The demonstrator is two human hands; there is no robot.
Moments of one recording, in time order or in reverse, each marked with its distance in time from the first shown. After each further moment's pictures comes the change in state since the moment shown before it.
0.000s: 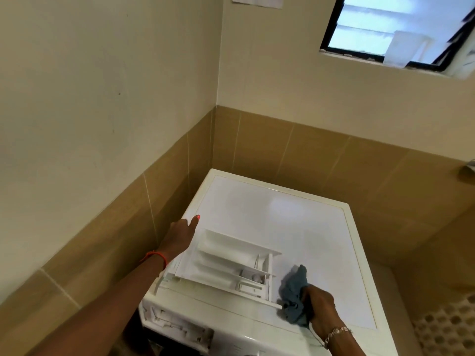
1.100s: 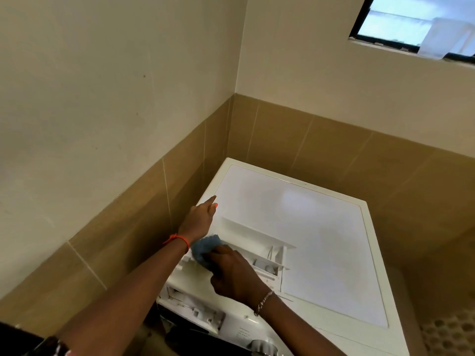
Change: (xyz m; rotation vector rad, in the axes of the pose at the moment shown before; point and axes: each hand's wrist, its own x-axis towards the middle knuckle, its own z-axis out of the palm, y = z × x) left_hand -0.008 0.002 0.002 0.000 0.032 0.216; right_hand -0.078 0.038 0.146 -1.503 -0.634 -1.324
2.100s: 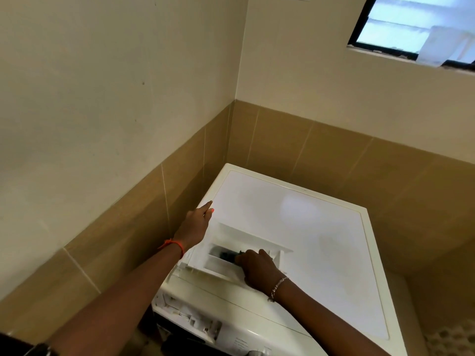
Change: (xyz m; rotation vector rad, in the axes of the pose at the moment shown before) left_hand 0.010 -0.013 0.003 -0.009 -0.028 -0.043; right_hand 0.001 0.055 -0.019 -0.367 -0.172 0.187
